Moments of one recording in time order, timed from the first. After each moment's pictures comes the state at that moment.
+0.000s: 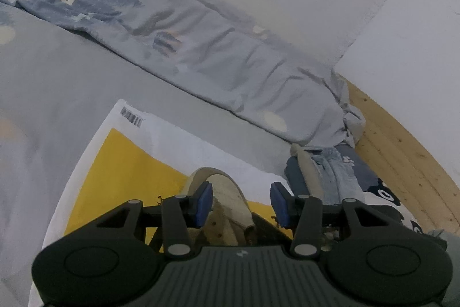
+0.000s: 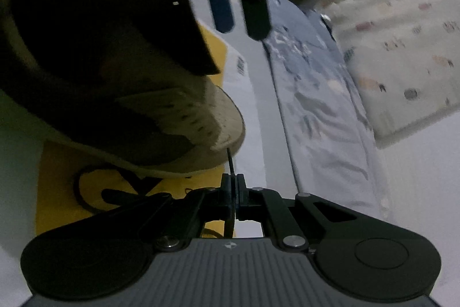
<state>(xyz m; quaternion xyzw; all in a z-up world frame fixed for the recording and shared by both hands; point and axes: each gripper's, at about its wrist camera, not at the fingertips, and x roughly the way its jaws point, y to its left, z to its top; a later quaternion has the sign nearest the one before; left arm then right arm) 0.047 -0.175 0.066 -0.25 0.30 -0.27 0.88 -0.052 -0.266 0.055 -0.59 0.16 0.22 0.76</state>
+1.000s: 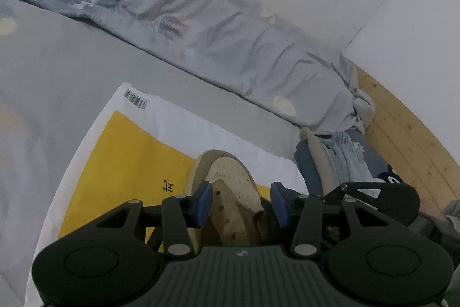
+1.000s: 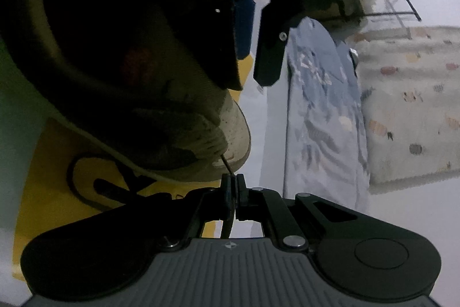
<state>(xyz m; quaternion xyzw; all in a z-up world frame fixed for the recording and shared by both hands) 0.051 -0.182 0.057 -0.23 0.34 -0.26 0.87 0.003 -0.248 0.065 -0.68 0.12 0.25 0.68</state>
